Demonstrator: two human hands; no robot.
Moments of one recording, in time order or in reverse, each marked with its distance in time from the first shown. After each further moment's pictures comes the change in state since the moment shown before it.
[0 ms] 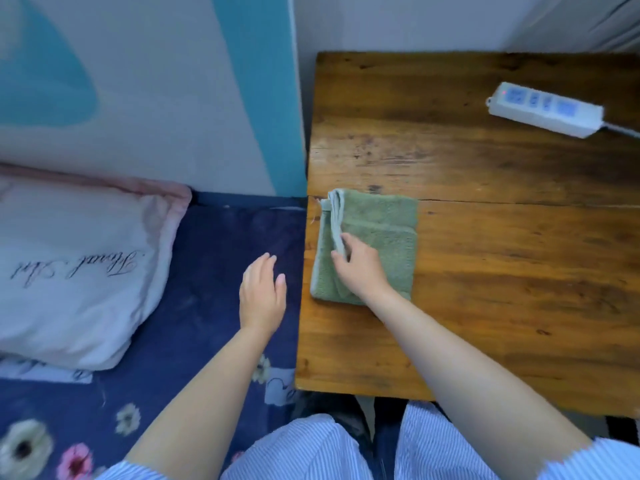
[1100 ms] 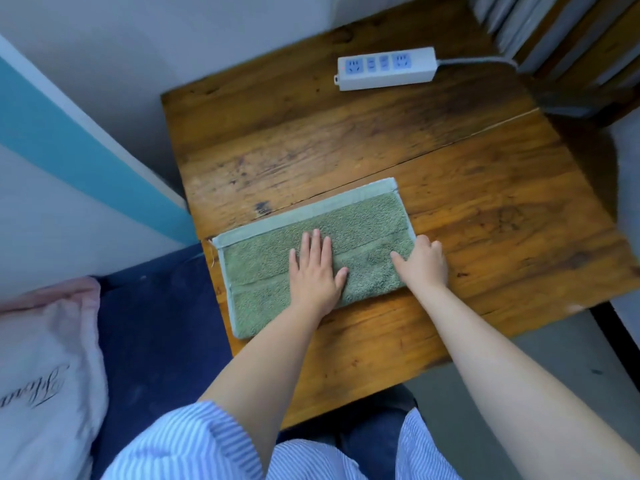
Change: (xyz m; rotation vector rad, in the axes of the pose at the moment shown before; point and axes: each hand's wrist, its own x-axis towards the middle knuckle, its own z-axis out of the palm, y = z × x) left_hand 0.013 0.172 0.109 0.585 -0.417 0.507; right_hand -0.036 0.169 -0.119 -0.145 0.424 0.620
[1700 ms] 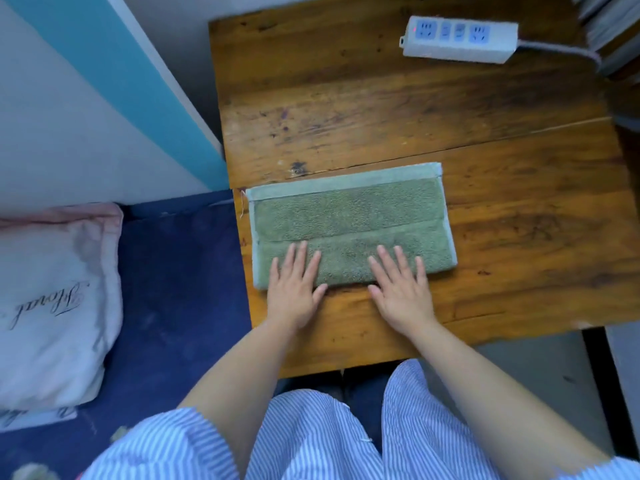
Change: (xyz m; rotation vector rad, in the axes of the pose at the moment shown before) left_hand -0.064 -0.057 0.022 0.030 -0.145 -0.117; right_hand -0.052 0.006 0.048 -0.702 -0.177 -0.660
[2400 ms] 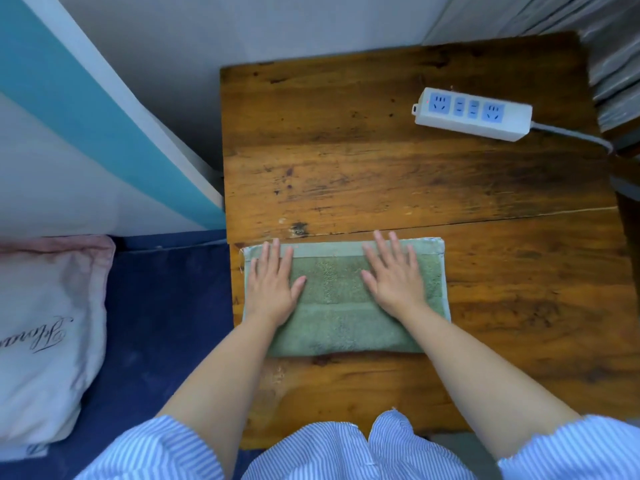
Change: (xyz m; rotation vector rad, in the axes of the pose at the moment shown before) left_hand 0.082 -0.029 -0.064 -0.112 0.065 -0.171; right_hand 0.118 0.028 -0.073 0.055 0.001 -0.095
